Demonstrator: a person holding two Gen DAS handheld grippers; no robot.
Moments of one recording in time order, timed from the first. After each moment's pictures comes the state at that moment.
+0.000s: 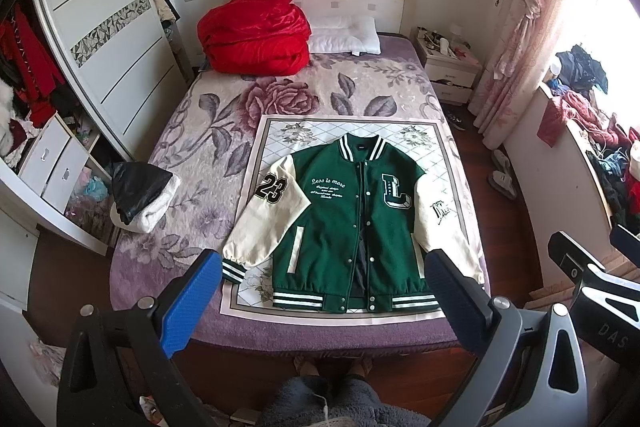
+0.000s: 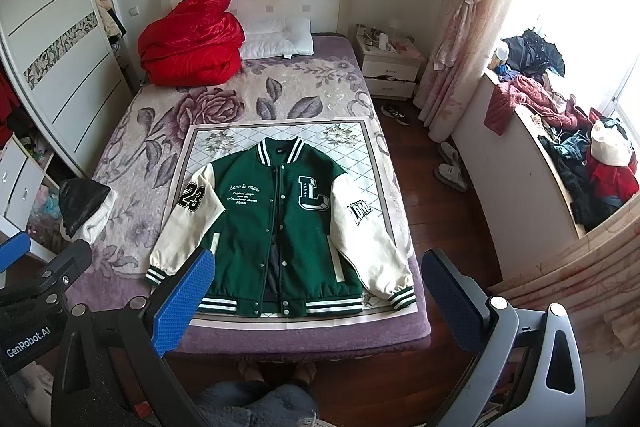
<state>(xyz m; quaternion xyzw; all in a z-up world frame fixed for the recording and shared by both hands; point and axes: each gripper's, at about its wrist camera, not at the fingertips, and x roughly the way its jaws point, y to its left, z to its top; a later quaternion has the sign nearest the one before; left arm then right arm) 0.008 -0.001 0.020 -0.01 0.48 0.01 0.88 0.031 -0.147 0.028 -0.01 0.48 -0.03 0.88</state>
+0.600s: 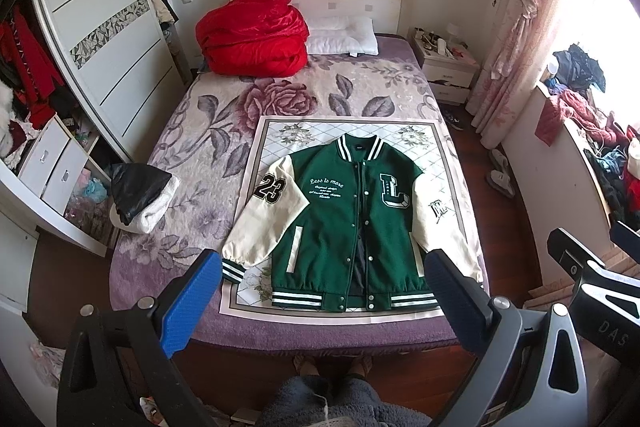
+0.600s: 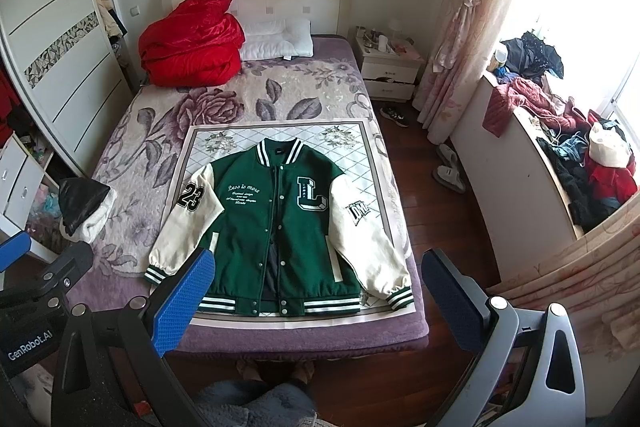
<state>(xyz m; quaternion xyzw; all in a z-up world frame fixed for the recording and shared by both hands) 0.009 -0.006 0.020 -0.01 0.48 0.02 0.88 0.030 -0.150 0.030 -0.01 0.48 -0.03 0.88</state>
